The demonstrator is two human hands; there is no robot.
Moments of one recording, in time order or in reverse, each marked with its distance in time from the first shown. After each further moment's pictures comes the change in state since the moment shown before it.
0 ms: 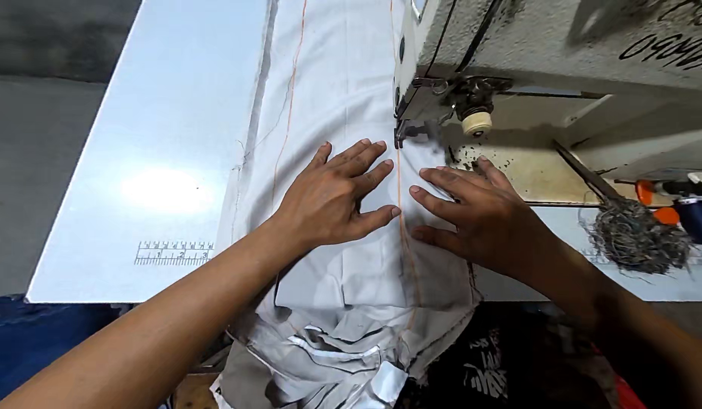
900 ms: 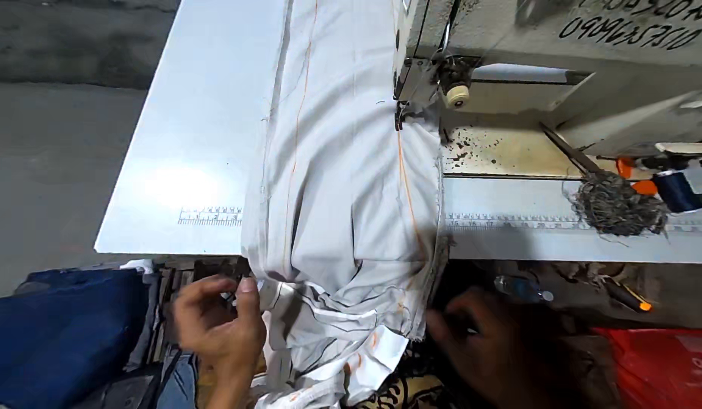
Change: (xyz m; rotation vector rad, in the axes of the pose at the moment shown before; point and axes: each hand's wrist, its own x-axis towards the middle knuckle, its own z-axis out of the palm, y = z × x) left_hand -0.219 0.072 0.005 -0.300 0.896 -0.634; right_hand -0.138 -0.145 0.020 0.400 0.215 0.617
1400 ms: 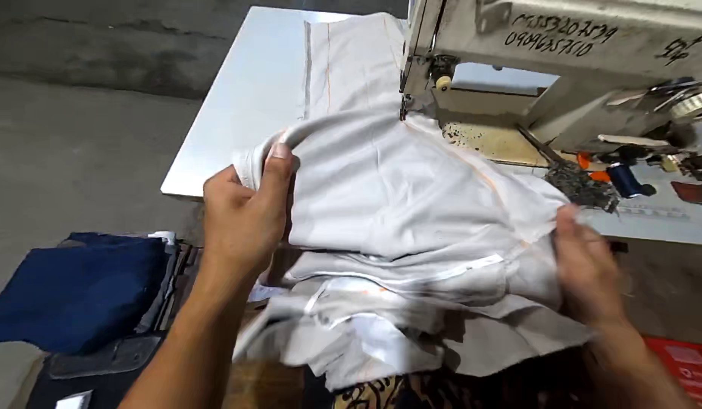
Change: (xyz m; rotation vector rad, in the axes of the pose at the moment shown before) left_hand 0.075 0.137 -0.006 -0.199 -0.258 -0.329; right_hand 0.023 -0.021 -0.094 0.675 0.161 0.209
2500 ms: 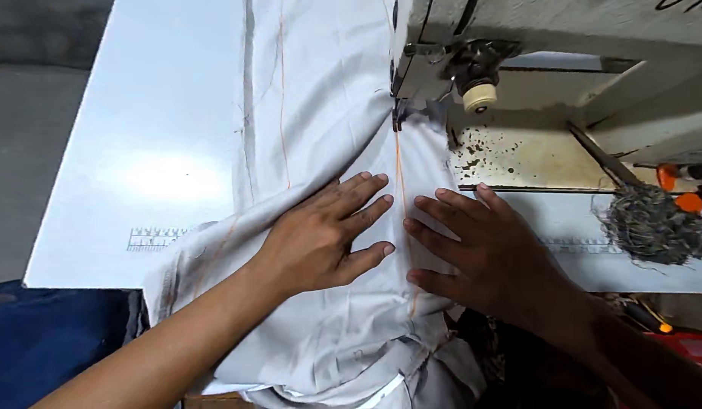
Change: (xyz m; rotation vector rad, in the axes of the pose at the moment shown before) left_hand 0.097 -0.101 0.104 0.586 -0.704 0.821; right_hand 0.123 0.067 0.061 -1.050 -0.564 -0.783
